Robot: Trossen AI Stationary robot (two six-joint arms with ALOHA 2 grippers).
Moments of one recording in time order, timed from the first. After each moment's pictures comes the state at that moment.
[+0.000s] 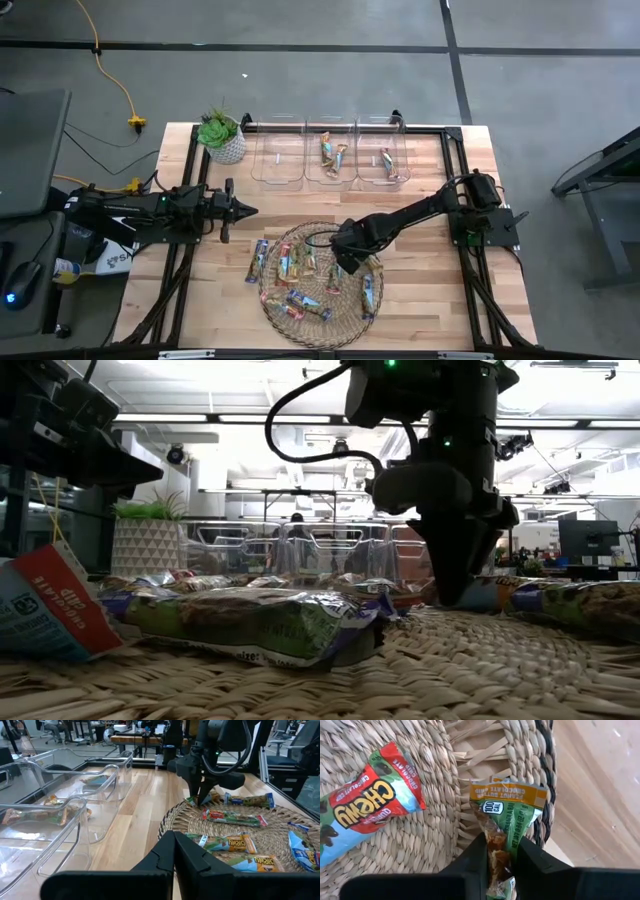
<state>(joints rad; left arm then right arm) -0.04 0.16 0.02 0.00 -0.08 -0.03 0.24 1.94 1.26 -0.78 0.02 1.00</state>
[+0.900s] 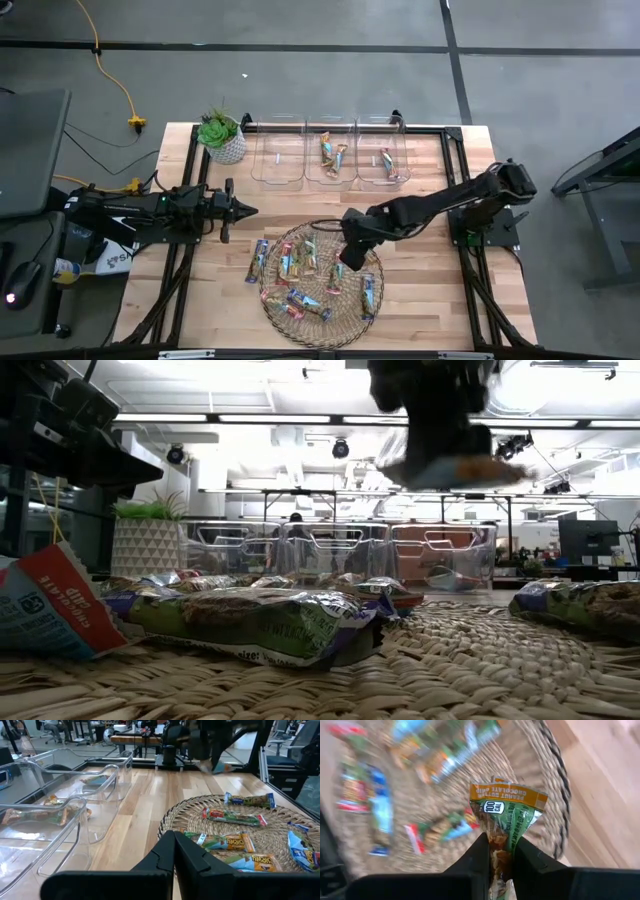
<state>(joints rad) -0.04 0.16 0.02 0.00 -0.08 -0.03 0.23 1.65 1.26 -0.69 0.05 0.84</state>
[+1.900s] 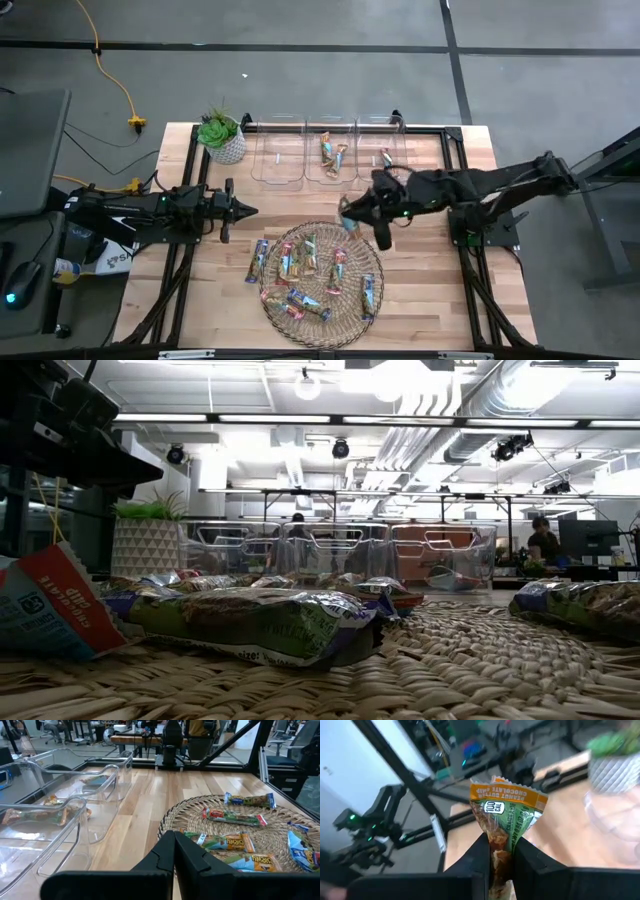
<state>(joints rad) -0.04 0.16 0.02 0.00 -0.08 -0.03 0.23 1.27 1.26 -0.24 0.16 0.49</state>
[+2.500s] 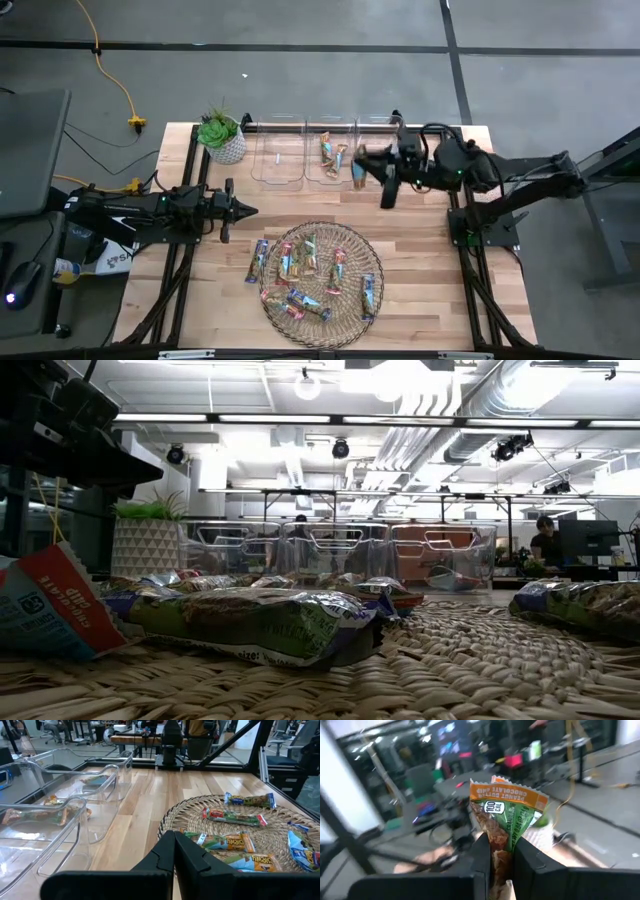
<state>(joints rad) -0.04 0.16 0.02 0.00 -0.08 -0.03 0.10 1.17 1.26 -0.14 0.37 0.30</state>
